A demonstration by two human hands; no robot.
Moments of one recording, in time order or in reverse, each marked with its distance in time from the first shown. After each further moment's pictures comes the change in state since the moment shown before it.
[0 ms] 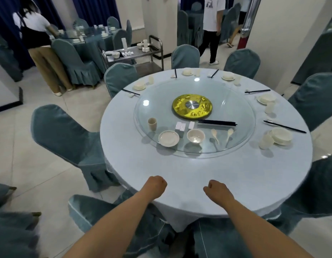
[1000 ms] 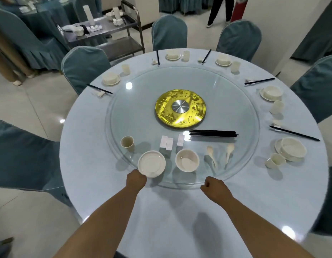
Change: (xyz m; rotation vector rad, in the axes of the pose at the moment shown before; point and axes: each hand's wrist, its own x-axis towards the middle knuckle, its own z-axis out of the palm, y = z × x) left_hand 0.272 0.028 -0.072 -0.265 0.081 -0.291; right_hand 0.223 -0.020 -0.081 0.016 0.006 0.074
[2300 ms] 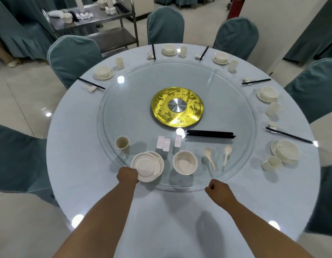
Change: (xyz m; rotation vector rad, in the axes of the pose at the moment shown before) left_hand 0.043 0.007 -0.008 -0.256 0.053 -0.240; right_hand 0.015 0.018 -0.002 0.113 0.030 0.098
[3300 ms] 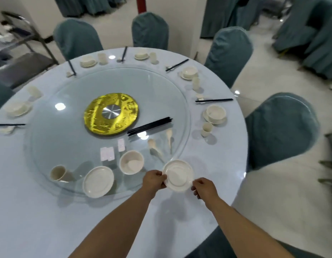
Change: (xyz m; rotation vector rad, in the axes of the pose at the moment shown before) left_hand -0.161 0.053 0.204 -0.128 -0.616 0.277; right_hand -0.077 0.126 -0.005 0.968 0.215 0.412
